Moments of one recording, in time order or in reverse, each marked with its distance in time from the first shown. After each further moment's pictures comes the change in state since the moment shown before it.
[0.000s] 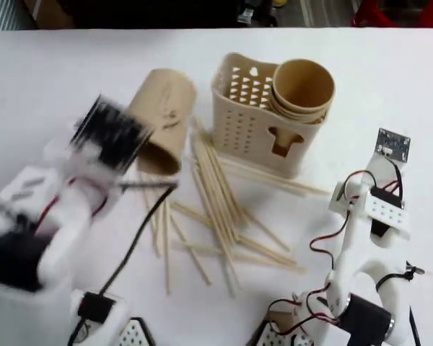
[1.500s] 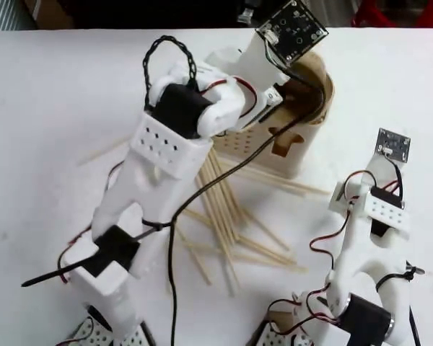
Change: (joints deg) left arm 21.0 66.0 -62.9 6.8 6.9; right arm 0.0 0.0 0.0 0.0 0.0
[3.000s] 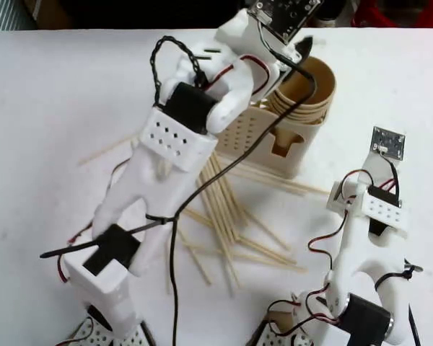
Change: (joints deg) left arm -0.7 0.4 7.4 -28.0 4.7; right arm -1.1 0.0 0.0 0.0 1.3
